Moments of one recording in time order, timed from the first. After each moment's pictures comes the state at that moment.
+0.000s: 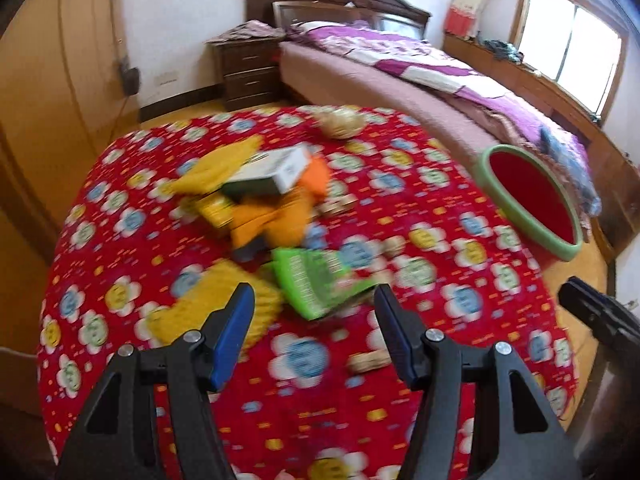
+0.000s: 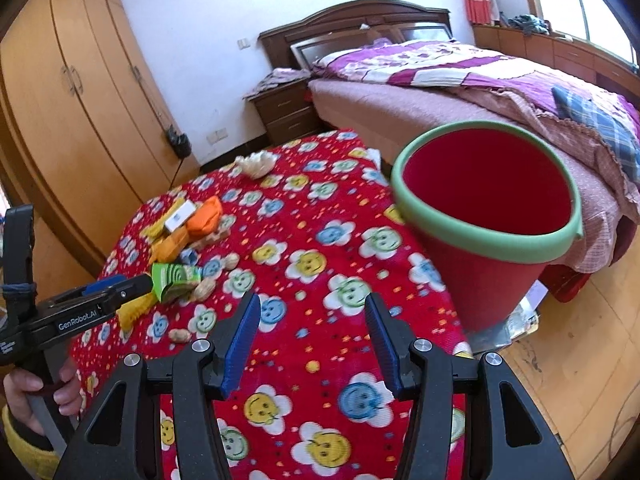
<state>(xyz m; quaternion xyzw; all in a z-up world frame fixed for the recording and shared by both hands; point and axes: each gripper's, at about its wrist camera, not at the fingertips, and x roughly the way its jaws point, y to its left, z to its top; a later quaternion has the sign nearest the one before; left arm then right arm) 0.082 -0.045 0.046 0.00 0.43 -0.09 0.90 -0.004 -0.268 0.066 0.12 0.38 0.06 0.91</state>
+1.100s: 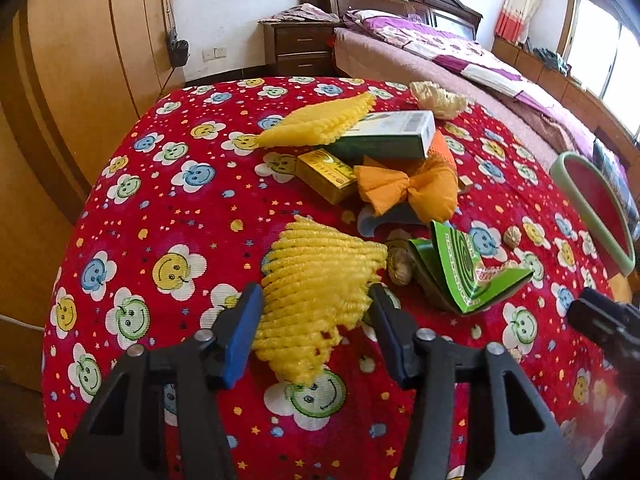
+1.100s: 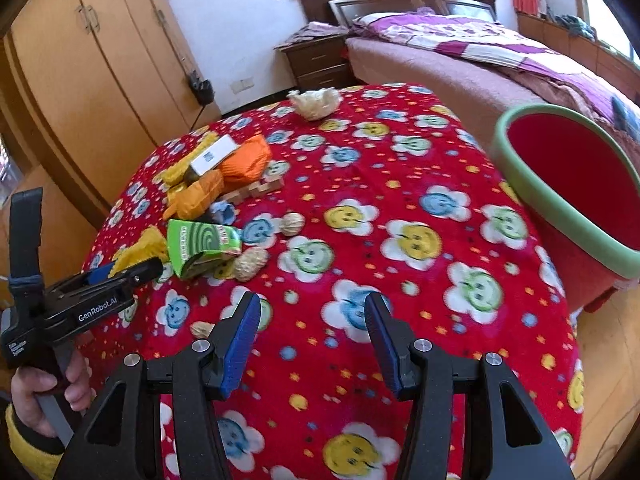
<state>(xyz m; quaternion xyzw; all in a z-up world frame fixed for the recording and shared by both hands) 0.102 0.016 0.005 -0.02 0.45 -0.02 0.89 0.049 -0.187 0.029 0.07 0.45 0.11 0.89</state>
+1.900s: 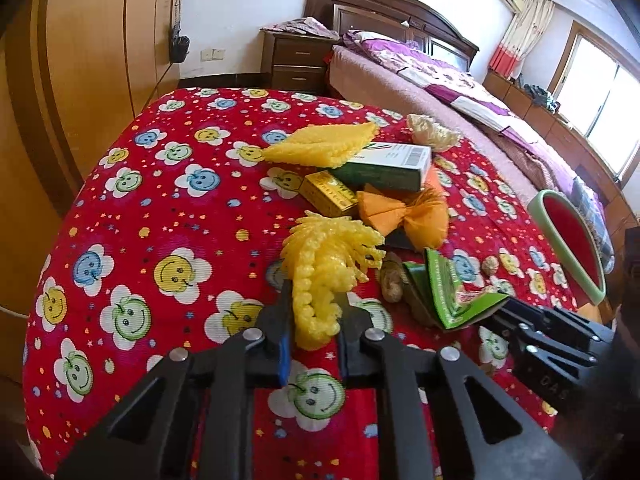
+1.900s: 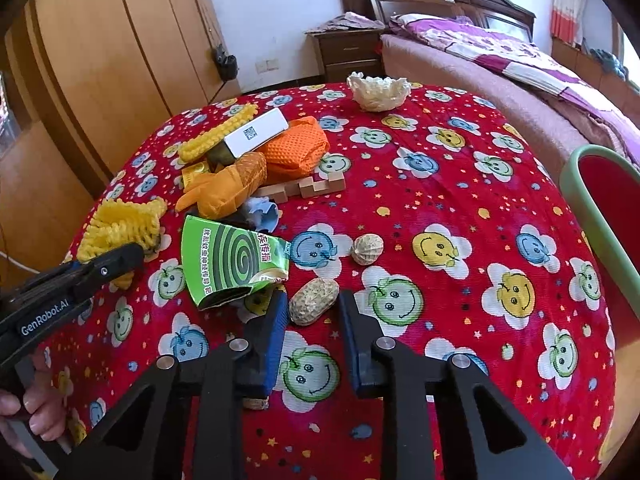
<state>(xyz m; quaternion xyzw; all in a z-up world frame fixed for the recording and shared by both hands) 0.095 0.033 0.015 -0.09 0.42 -0.05 0.90 0.085 -0.131 0.007 0.01 0.45 0.14 0.88</state>
